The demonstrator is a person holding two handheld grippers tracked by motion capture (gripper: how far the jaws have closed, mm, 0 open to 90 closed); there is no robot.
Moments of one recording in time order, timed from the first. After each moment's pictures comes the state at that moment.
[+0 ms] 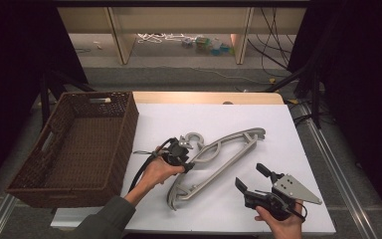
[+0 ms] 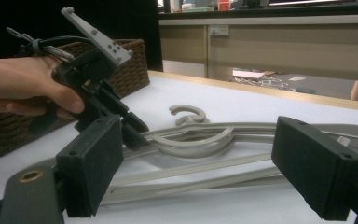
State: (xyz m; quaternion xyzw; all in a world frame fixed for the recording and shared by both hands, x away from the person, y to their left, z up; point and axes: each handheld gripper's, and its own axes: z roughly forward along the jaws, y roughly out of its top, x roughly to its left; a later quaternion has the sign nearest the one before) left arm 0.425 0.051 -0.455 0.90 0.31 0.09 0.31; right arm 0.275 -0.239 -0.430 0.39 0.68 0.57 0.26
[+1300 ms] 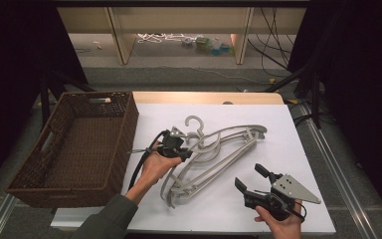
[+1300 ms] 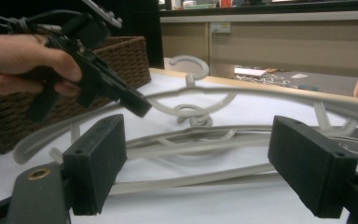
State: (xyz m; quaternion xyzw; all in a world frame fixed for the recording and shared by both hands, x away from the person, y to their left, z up) left arm 0.424 0.063 -0.426 0.84 0.37 0.10 0.38; right arm 0.277 -0.238 -0.432 0.39 0.67 0.57 0.26
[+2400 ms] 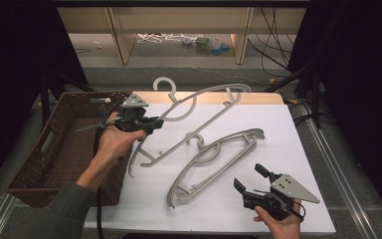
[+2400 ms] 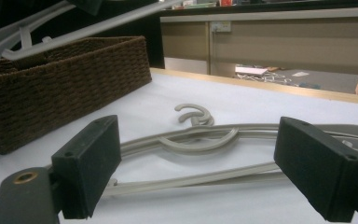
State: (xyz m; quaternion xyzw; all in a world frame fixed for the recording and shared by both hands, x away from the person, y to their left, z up) left arm 0.420 0.148 -0.316 0.80 0.37 0.17 0.44; right arm 0.278 -0.237 -0.433 0.39 0.67 0.58 0.25
